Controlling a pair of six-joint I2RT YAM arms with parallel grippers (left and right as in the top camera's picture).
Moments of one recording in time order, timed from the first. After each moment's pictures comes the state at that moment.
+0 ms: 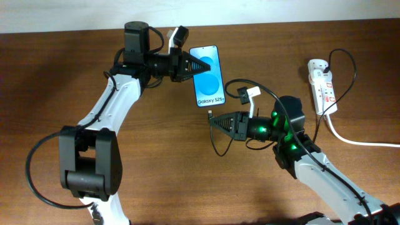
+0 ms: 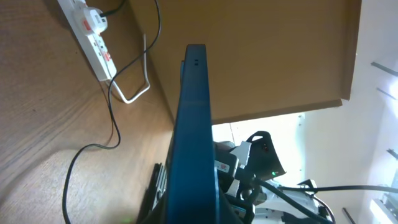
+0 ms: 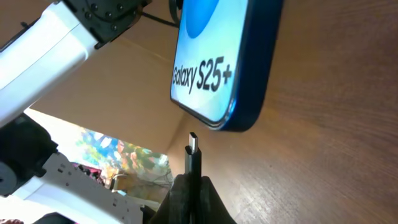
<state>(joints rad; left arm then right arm) -0.19 1.99 1.54 -0.07 1.47 -0.75 0.30 1.33 0.61 0.46 -1.00 0.83</state>
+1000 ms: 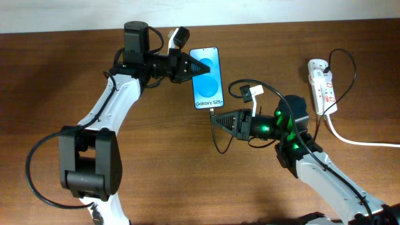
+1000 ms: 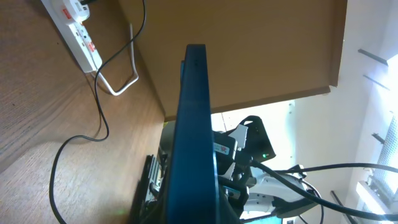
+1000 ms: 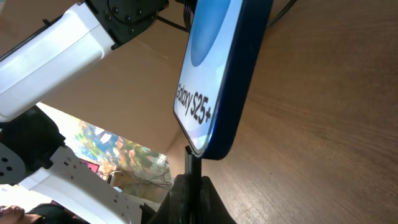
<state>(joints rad) -0.19 1.99 1.54 -0.07 1.53 -0.74 0.27 1.33 0.61 0.50 -1.04 0.81</state>
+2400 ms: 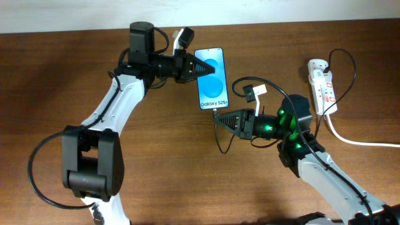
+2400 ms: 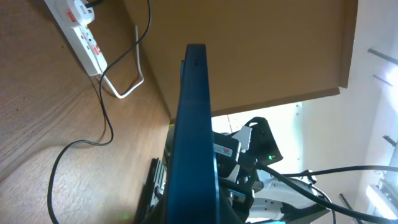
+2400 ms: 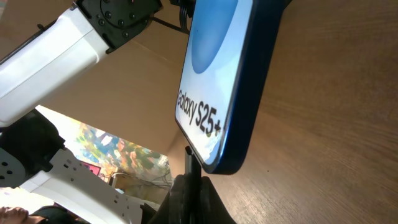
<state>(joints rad) -0.22 1.99 1.54 -0.07 1.49 -0.73 0.23 1.33 0.60 0.50 -1.06 0.81</state>
